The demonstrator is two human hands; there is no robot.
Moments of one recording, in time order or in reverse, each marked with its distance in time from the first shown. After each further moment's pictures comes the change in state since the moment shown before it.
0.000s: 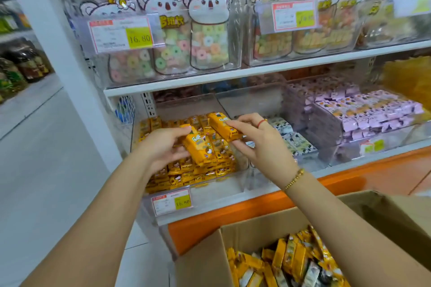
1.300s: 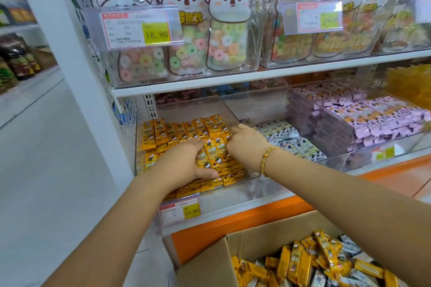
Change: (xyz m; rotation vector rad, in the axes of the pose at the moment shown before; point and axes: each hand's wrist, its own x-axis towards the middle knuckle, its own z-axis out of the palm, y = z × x) left_hand 0.013 -0.023 -0.011 1.434 -0.108 0.417; right_hand 0.057 -0.011 0.045 -0.992 -0.859 -0.222
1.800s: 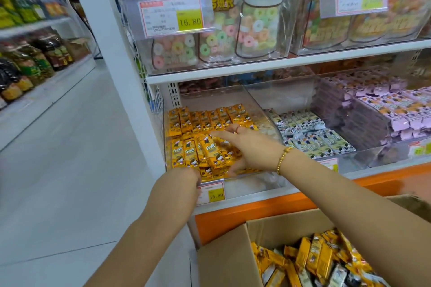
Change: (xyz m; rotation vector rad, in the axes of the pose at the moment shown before) left_hand -0.086 -0.006 0.016 0.091 0.071 -0.235; right_hand 0.009 -0.030 -0.002 0.753 0.096 -0.050
